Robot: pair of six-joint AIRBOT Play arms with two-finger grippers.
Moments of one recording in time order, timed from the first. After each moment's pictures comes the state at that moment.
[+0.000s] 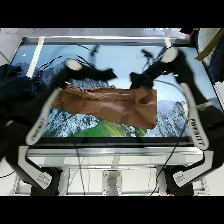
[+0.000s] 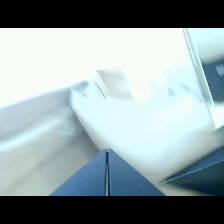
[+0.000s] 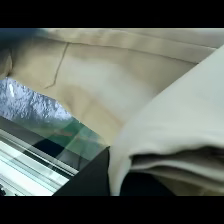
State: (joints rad) left arm -0.28 -1.74 1.70 0.59 -0.97 -1.20; right arm 0.27 -1.71 1.77 -1.08 1.42 1.68
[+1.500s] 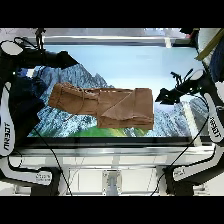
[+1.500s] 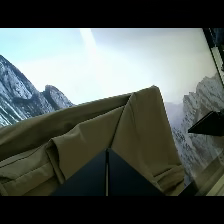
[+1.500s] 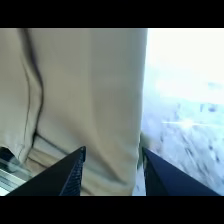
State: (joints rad) left arm 0.03 -1.54 1.70 0.69 -1.21 -1.20; right arm -0.24 -1.67 1.35 -1.02 1.39 1.29
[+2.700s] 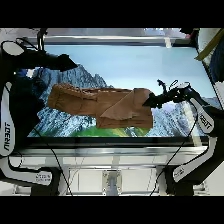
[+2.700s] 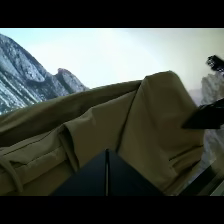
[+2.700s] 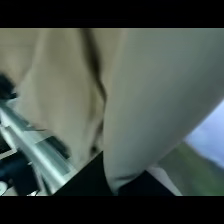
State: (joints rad) left arm 0.02 -1.54 1.70 0.79 -1.26 -1.20; right arm -0.18 -1.79 1.29 -0.66 1.40 1.10
